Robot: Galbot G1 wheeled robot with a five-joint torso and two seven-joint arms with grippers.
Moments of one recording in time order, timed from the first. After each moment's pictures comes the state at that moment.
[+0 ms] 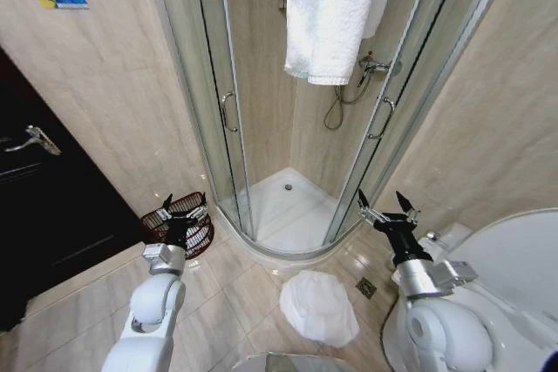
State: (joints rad) left arm 1.46 -1.40 -0.69 -2.14 -0.20 0.05 -0.07; right arm -1.56 1.51 0.71 2.44 0.25 -0.24 -0.09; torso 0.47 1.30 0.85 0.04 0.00
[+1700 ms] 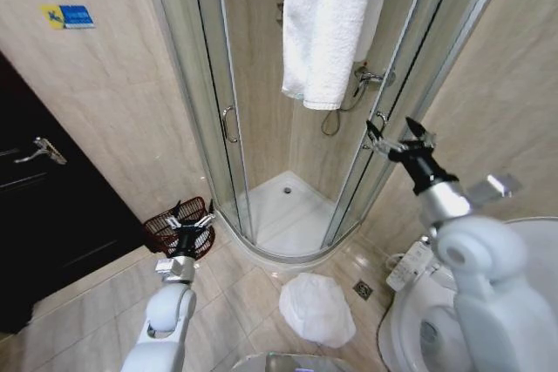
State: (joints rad) left arm 1.50 -1.46 -0.69 -2.02 -0.16 -0.19 -0.04; right arm -0.87 0.95 0.62 2.25 0.77 -0.40 0.05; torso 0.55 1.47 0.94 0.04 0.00
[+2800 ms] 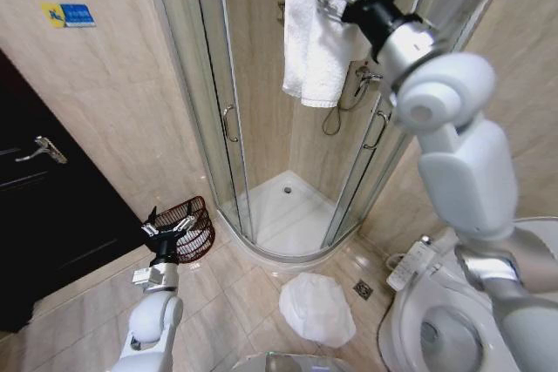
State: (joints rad) left arm 1.55 -1.47 -0.75 -2.06 -0.24 -0.24 -0.07; right arm 0.11 1.05 -0.02 1.90 0.89 -0.48 0.35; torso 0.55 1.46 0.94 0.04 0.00
